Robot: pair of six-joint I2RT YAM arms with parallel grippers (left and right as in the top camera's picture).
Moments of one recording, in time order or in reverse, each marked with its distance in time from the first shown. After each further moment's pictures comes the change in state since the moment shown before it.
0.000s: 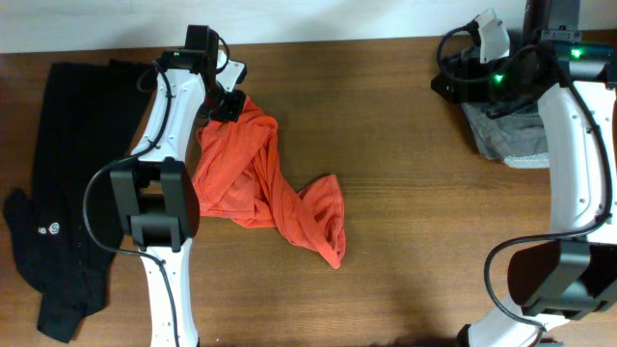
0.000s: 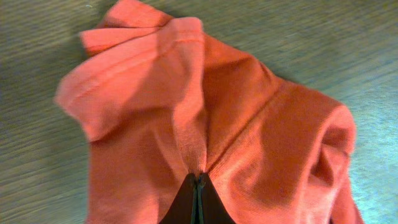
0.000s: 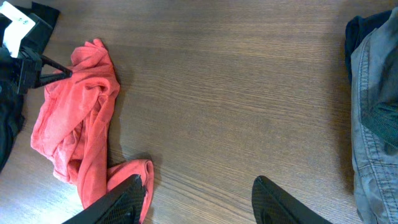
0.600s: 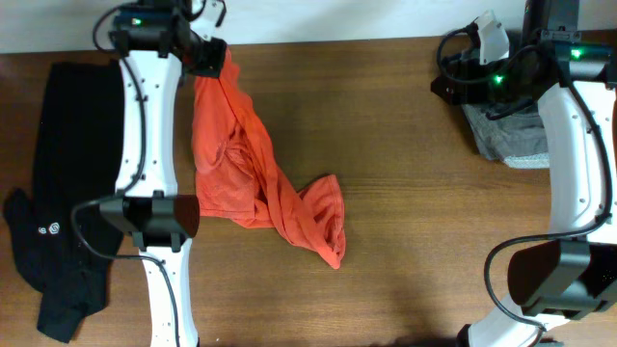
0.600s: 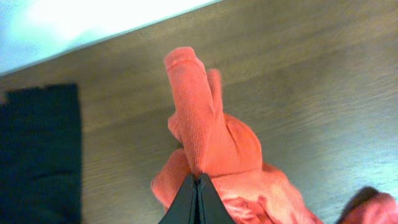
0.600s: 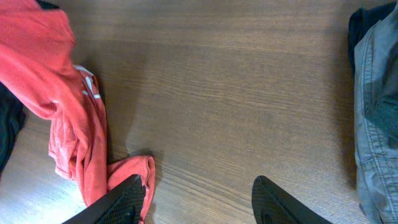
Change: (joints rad) left arm 0.000 0.000 0.644 -0.358 -0.060 -0.014; right arm 0.000 0.000 0.000 -0.019 0.000 0.001
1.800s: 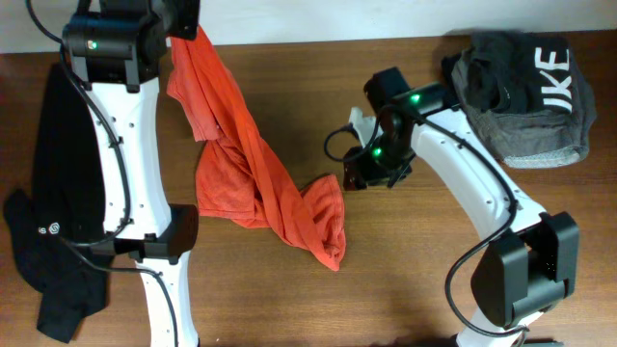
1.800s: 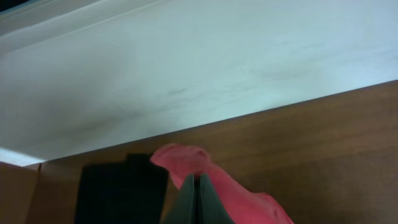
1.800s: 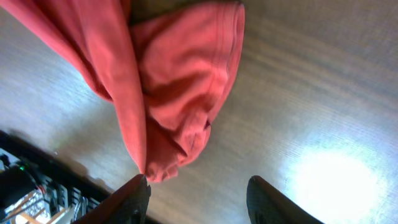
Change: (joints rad) left arm -0.026 -0.115 0.253 0.086 -0.200 -0.007; right arm 0.474 0.006 -0.343 -0.100 0.146 0.198
